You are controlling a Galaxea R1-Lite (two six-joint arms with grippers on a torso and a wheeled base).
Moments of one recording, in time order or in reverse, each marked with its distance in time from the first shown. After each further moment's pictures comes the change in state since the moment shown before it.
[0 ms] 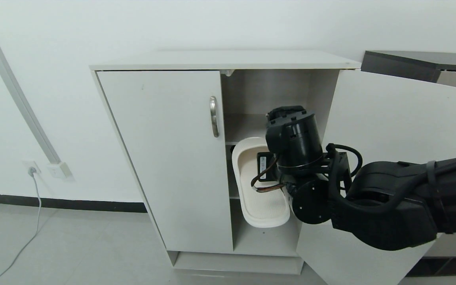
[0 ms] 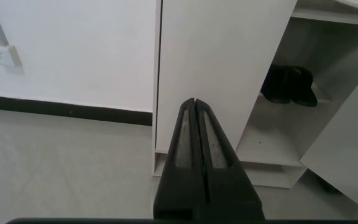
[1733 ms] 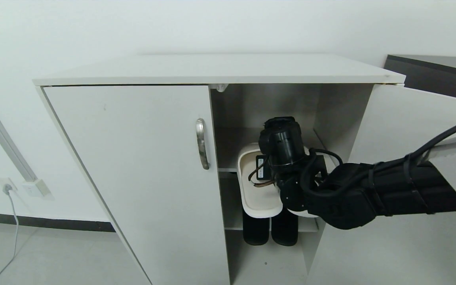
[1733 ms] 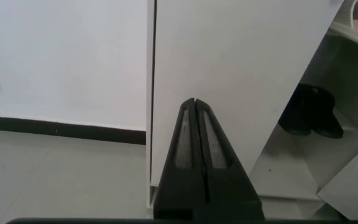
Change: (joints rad) left arm 0.000 0.000 -0.001 0.000 -0.001 -0.003; right arm -0.086 0.143 -0.081 -0.044 0.062 0.000
